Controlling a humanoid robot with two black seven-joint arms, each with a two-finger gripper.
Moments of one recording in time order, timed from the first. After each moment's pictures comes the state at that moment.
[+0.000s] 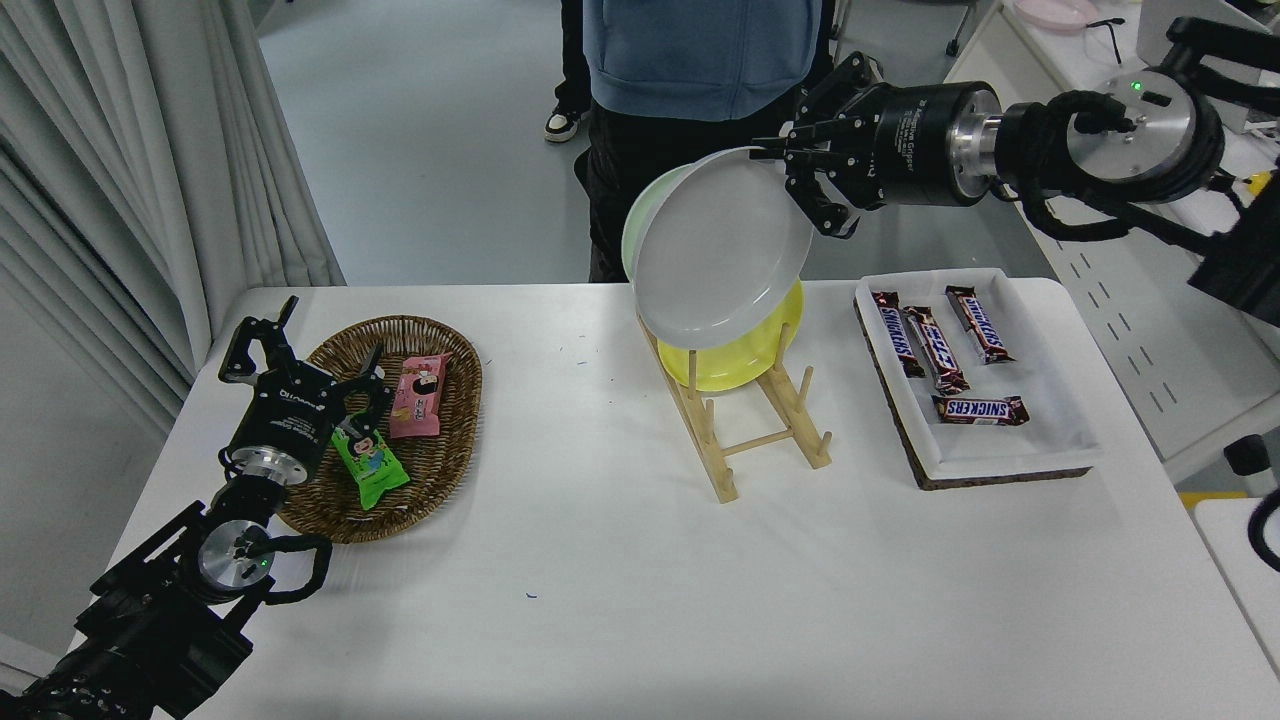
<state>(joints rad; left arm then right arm) -0.50 0.25 -1.08 -0.52 0.15 -0.57 -0.44 1.59 -0.59 0.04 1.18 0.77 -0.10 -0.39</state>
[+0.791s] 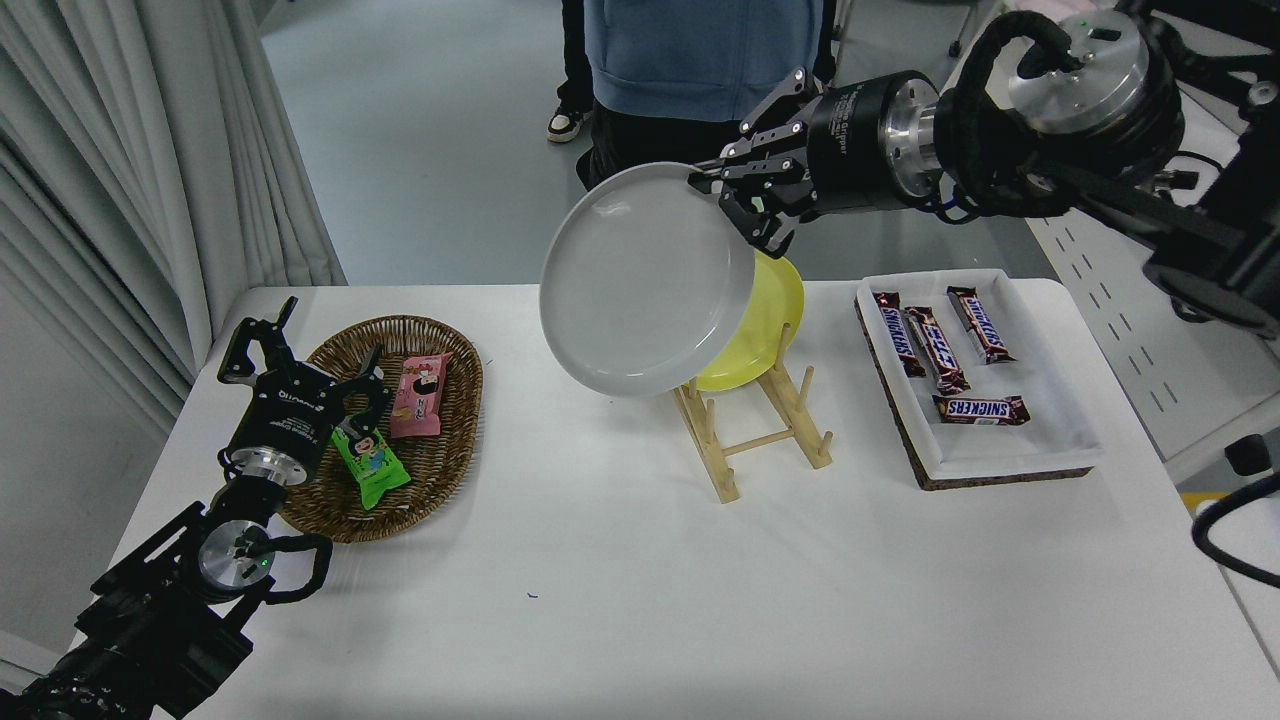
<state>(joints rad) -0.50 0.25 -1.08 -0.52 0.15 -0.57 -0.44 1.54 -0.47 0.25 1.30 0.99 -0.64 -0.42</state>
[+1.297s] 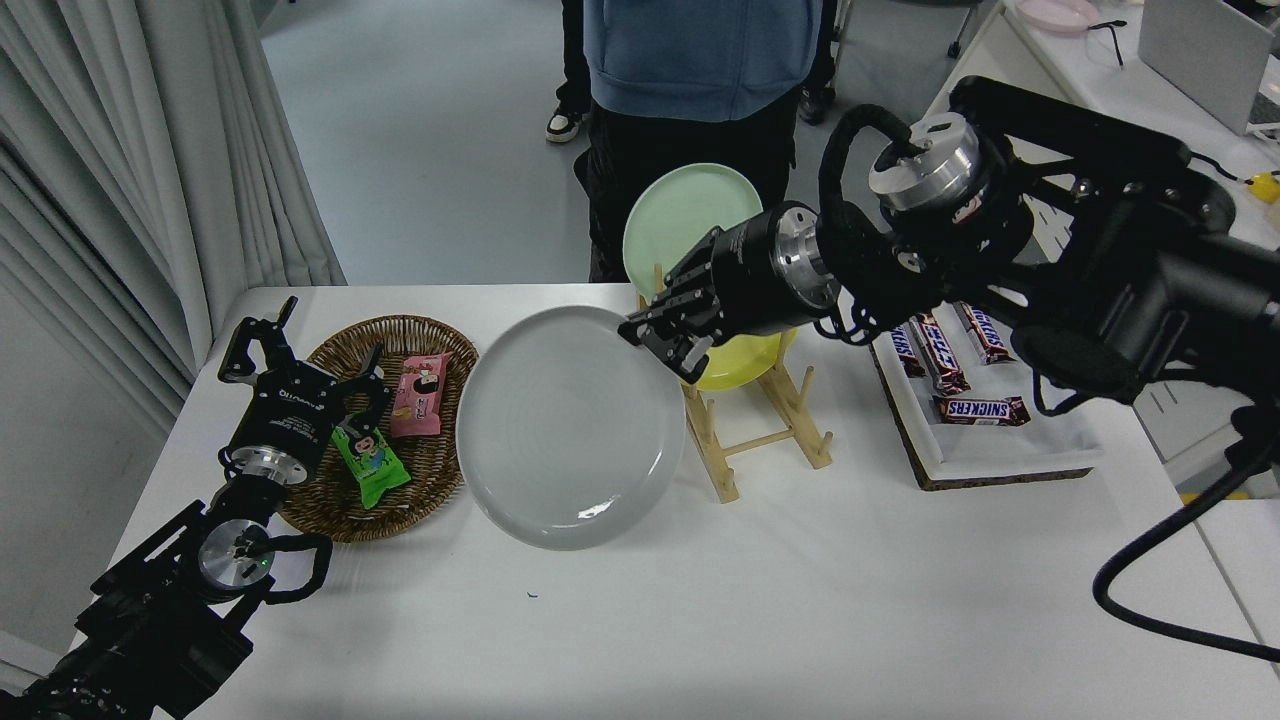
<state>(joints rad) -0.50 0.25 -1.08 -0.52 0.15 -0.57 -0.44 1.32 -0.31 0.25 1.21 1.12 -0.77 -0.42</state>
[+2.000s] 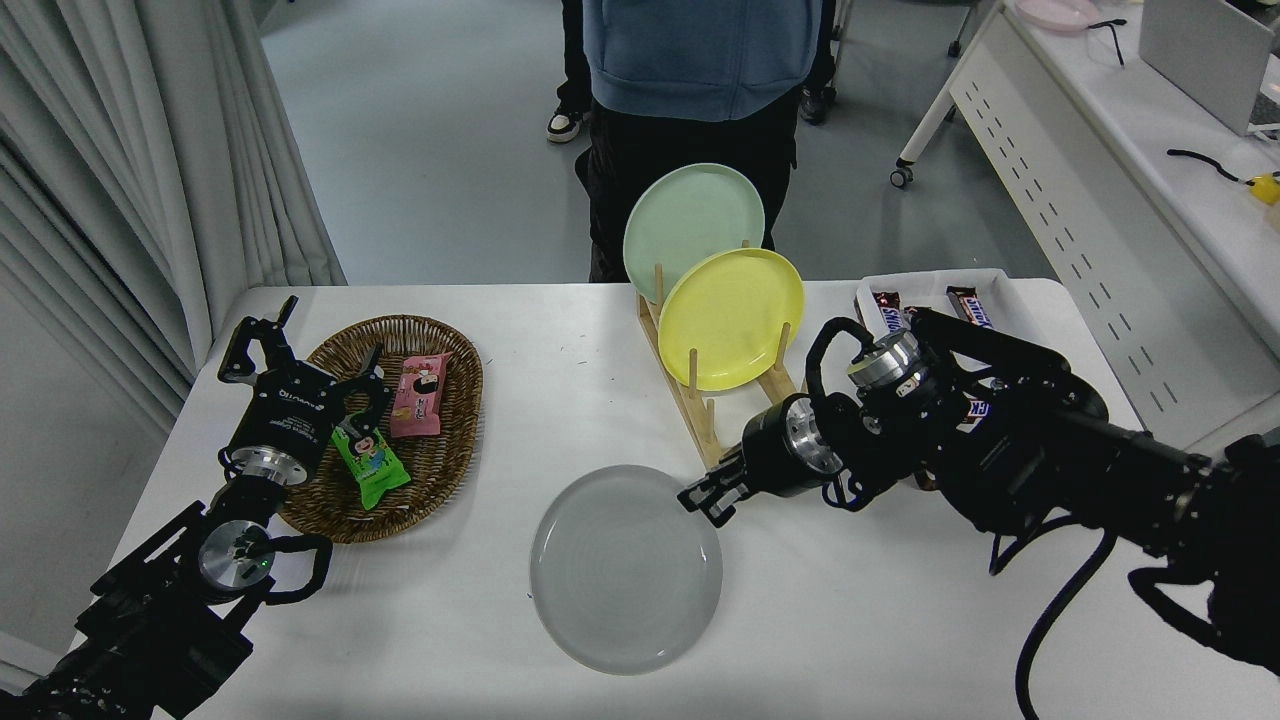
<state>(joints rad) -0.50 0.25 -1.08 -0.52 0.15 -0.57 -0.44 1.03 -0.16 0.24 0.87 1.13 -0.78 -0.42</state>
